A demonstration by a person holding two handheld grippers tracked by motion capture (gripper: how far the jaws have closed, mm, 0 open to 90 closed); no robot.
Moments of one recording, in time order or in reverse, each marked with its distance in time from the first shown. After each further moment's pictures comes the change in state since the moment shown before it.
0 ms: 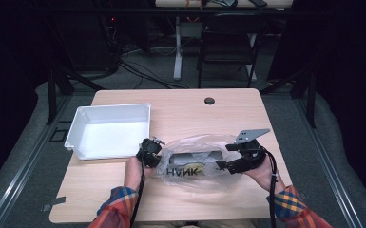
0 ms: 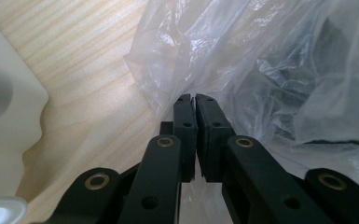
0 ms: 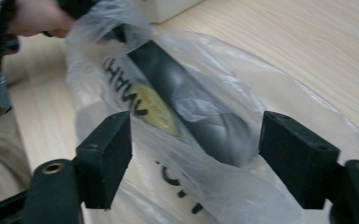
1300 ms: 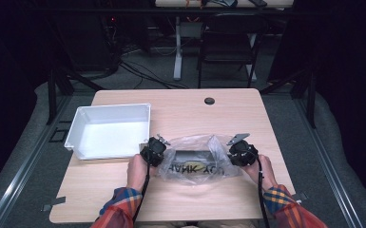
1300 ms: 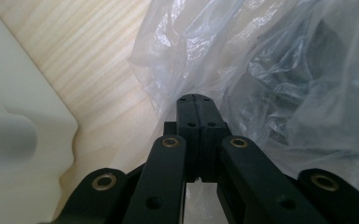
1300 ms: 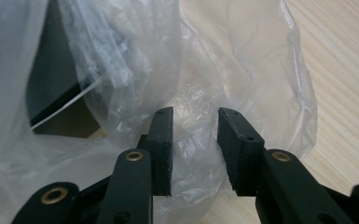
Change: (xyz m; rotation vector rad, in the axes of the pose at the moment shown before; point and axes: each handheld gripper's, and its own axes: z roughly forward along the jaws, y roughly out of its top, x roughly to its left) left arm -0.012 0.009 0.007 -0.002 0.147 0.097; right arm -0.052 -0.046 0.074 0.283 -0.374 -0.004
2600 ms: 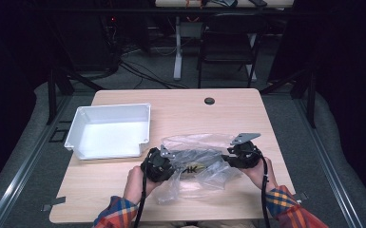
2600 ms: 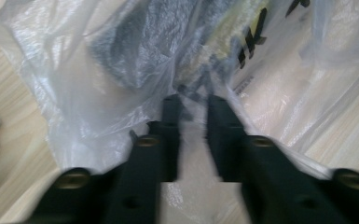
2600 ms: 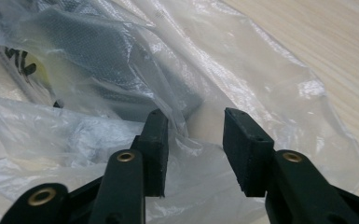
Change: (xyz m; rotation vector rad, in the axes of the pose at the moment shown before) left arm -0.043 -0.016 -0.063 -0.113 -0.189 0.082; right arm 0.009 0.004 -0.041 -0.172 0.148 0.064
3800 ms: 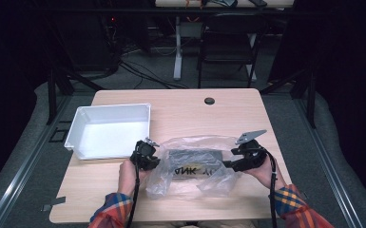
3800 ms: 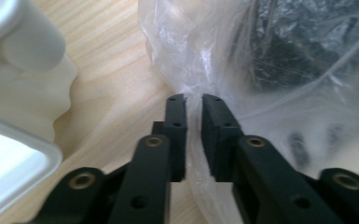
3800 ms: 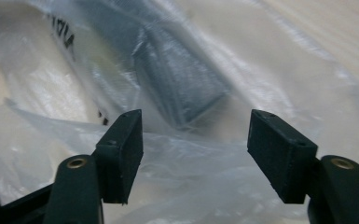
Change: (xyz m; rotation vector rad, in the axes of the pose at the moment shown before) left arm 0.068 -0.020 0.026 0.047 0.067 -0.227; right arm -0.008 -0.001 -0.013 0.054 0.186 -0.008
